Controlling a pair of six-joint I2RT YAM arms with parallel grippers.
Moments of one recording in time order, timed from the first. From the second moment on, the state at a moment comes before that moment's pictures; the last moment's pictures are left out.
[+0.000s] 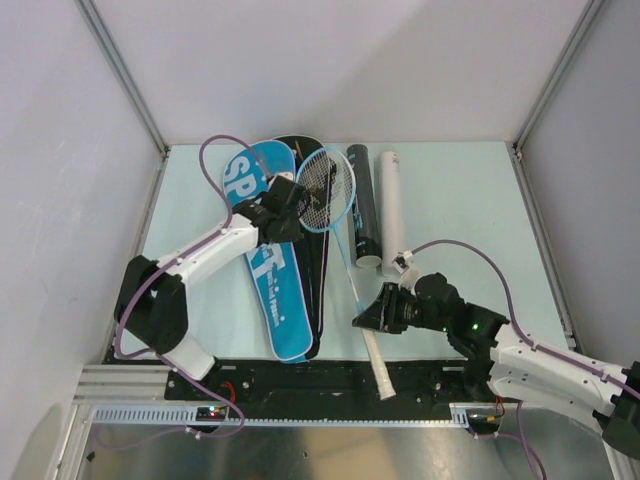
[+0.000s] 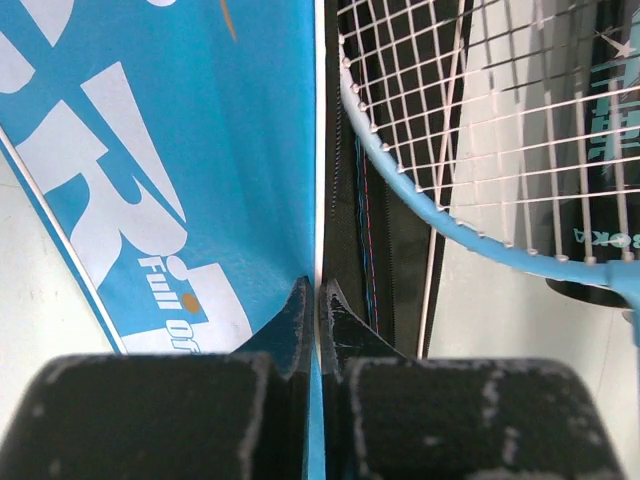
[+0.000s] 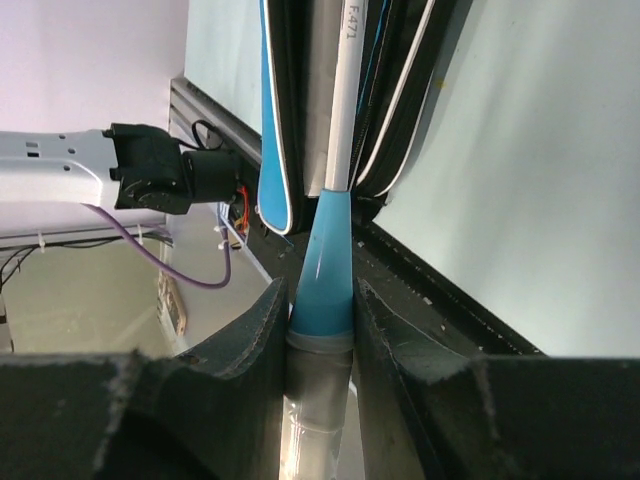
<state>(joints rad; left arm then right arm) -0.57 1.60 1.22 -0.58 -0.26 -0.54 0.92 0.75 0.42 -0.12 -0.22 1.00</state>
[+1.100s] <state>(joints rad) -0.55 1.41 1.05 -0.47 -0.10 -0.53 0.97 0.95 0.36 0.21 -0.52 1.18</state>
